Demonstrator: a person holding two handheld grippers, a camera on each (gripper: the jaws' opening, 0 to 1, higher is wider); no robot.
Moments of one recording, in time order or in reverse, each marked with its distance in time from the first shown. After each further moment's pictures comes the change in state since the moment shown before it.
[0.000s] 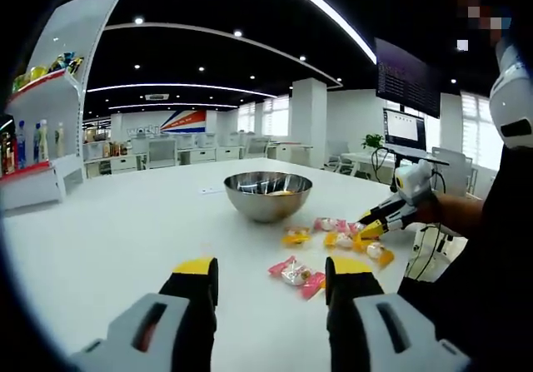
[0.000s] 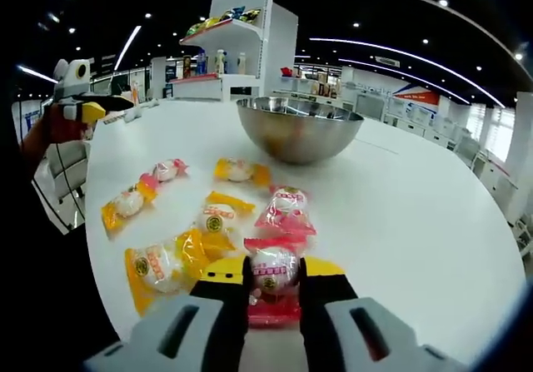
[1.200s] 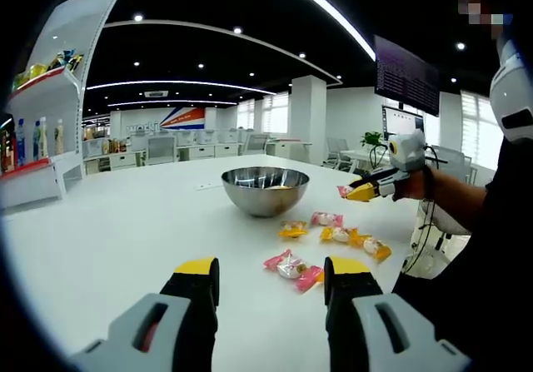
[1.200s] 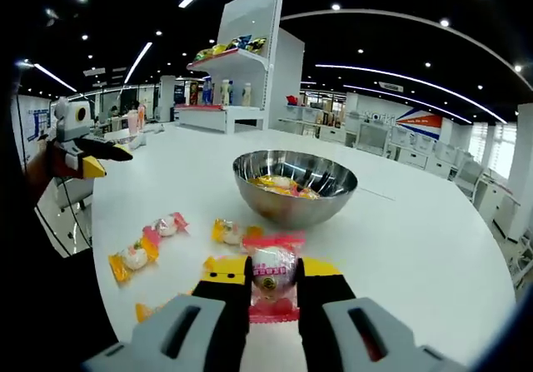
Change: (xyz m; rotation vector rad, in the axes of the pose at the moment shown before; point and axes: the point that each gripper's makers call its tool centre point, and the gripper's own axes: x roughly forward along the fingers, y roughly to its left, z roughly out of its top) left arm -0.004 -0.006 -0.008 -0.005 0.017 -0.006; right arm -0.006 -0.020 0.081 -0.035 -0.152 0.025
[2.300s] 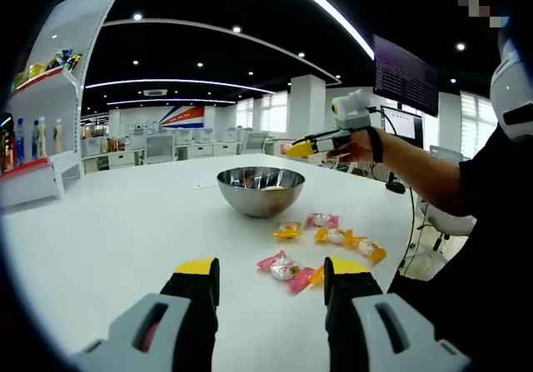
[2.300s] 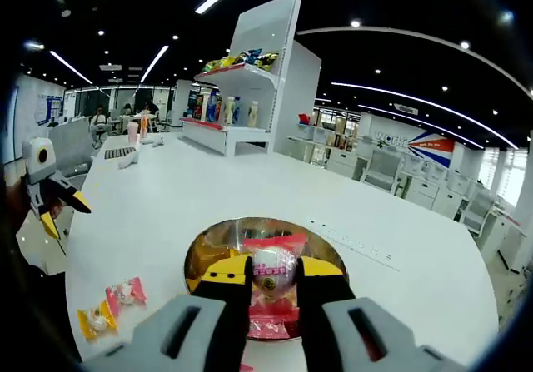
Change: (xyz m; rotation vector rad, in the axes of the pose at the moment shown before) left arm 0.000 -0.008 0.003 -0.004 0.007 -0.005; right arm 0.100 -0.040 0.102 -0.080 -0.054 0.053
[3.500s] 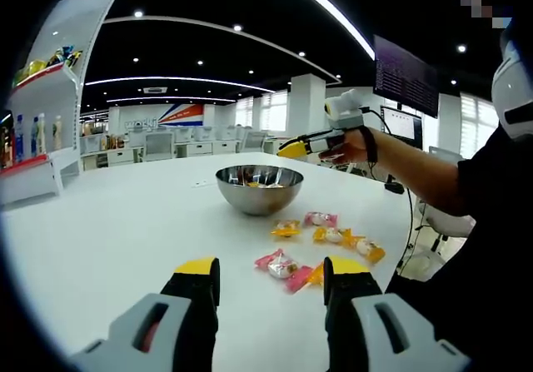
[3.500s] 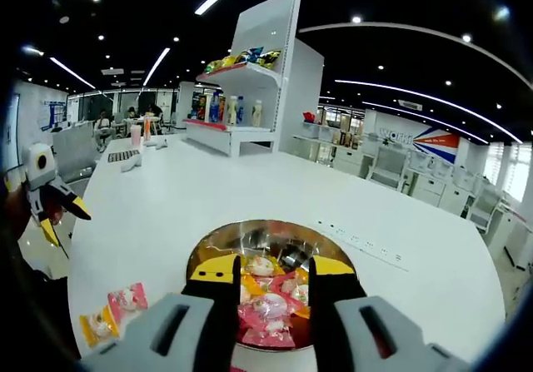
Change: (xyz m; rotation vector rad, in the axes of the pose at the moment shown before) left arm 0.000 -0.001 -0.003 -0.013 0.007 -0.007; right arm 0.000 0.009 0.002 0.017 -0.012 0.029
